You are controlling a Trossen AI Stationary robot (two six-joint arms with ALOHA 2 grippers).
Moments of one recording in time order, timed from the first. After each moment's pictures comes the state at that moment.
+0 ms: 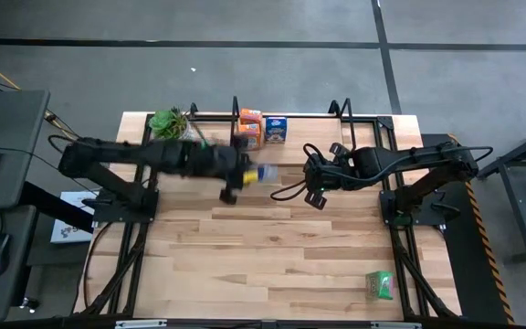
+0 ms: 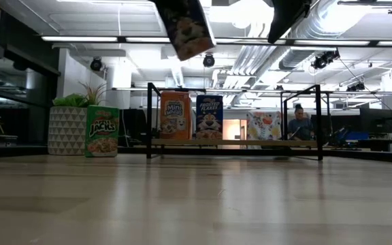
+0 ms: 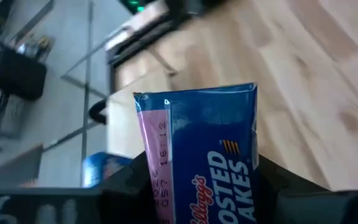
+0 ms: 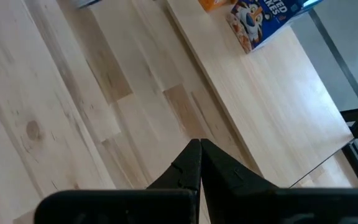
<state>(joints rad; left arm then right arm) -0.05 1.43 1.41 -0.64 -0.27 0.53 0.15 1.48 1.49 -1.21 0.45 0.49</state>
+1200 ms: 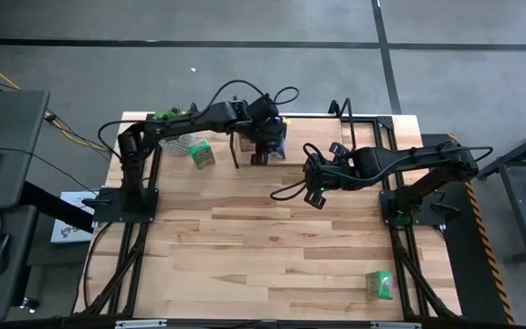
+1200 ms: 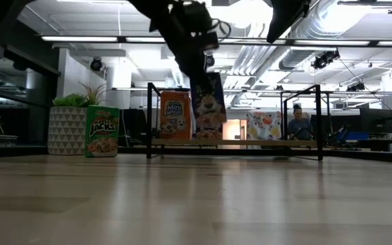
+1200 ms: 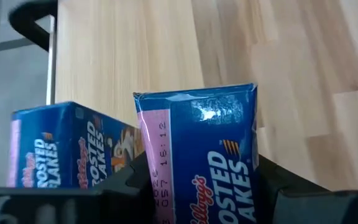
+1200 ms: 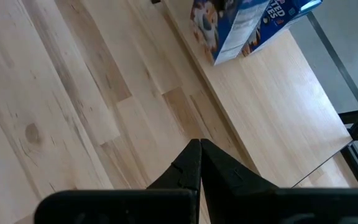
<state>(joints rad) 0.38 1.93 1.71 -0.73 0.12 0.52 0.15 1.48 1.49 -1.20 0.46 0.49</state>
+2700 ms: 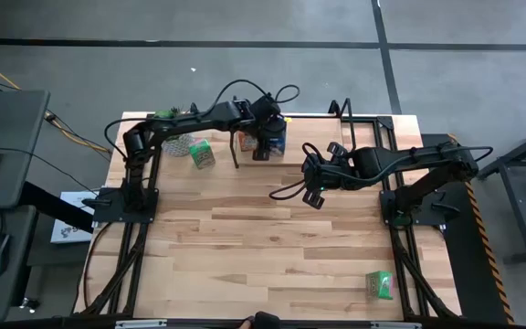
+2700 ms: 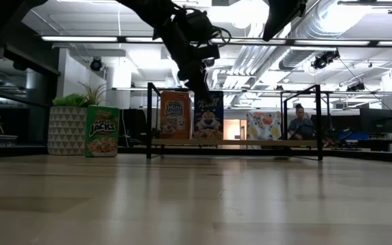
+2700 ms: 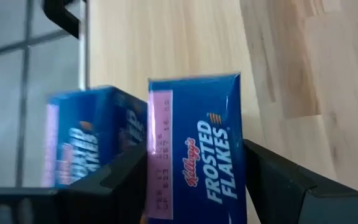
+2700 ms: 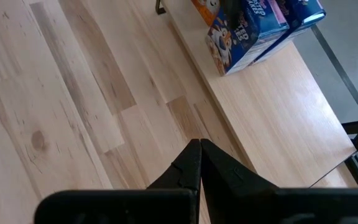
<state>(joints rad) 0.41 1.98 1.71 -0.68 0.01 0.59 0.15 1.48 1.49 -1.16 0.46 0.46</state>
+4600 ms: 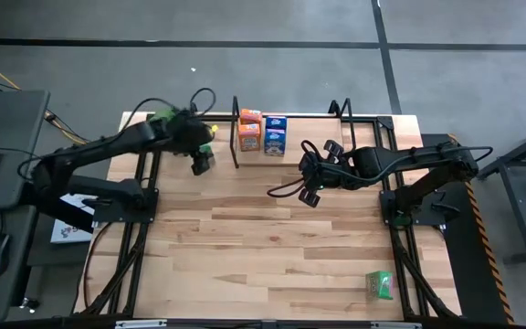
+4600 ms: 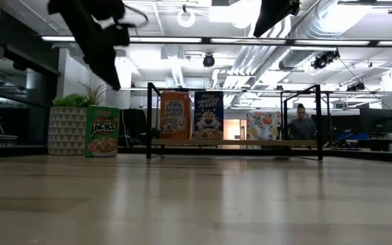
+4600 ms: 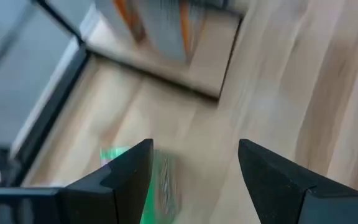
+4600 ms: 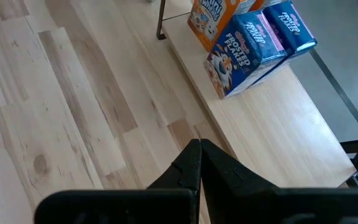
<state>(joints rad) 0.50 1.12 0.92 -0.74 -0.06 0.14 0.14 1.48 1.49 -1.08 0.50 0.43</state>
